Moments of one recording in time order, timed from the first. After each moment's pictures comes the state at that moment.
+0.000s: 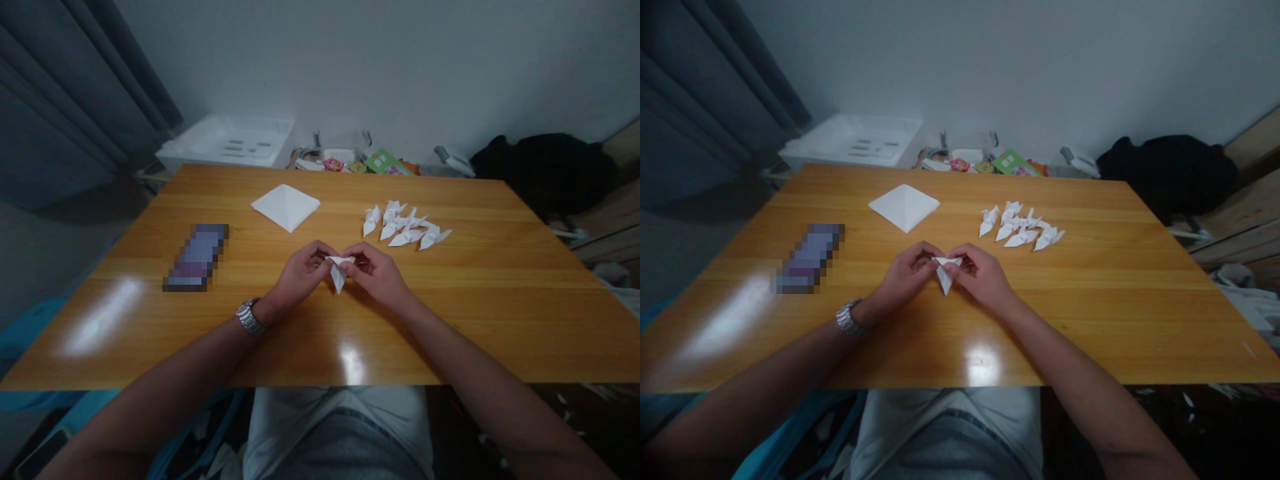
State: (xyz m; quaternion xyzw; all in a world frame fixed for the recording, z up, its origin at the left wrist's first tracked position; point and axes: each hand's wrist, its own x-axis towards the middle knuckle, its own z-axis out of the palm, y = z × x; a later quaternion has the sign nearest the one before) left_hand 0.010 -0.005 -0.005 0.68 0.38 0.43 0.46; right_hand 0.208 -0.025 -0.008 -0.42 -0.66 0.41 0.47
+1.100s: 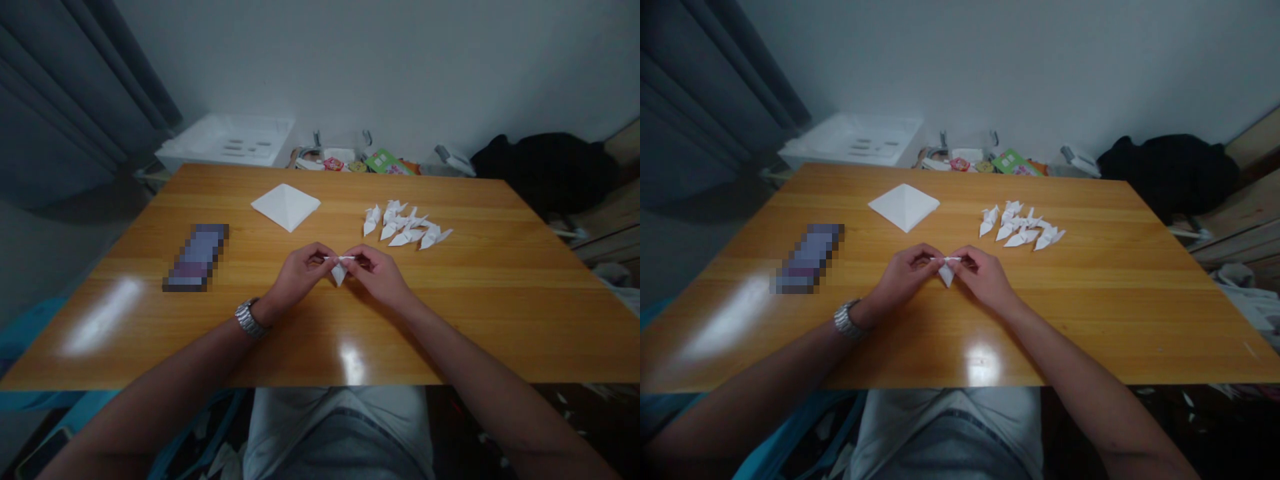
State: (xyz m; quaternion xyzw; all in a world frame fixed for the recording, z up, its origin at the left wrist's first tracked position) left_hand 0.009 -0.004 -0.003 0.68 0.41 0.40 0.45; right_hand 0.207 -0.025 -0.006 -0.47 -0.64 0.41 0.45
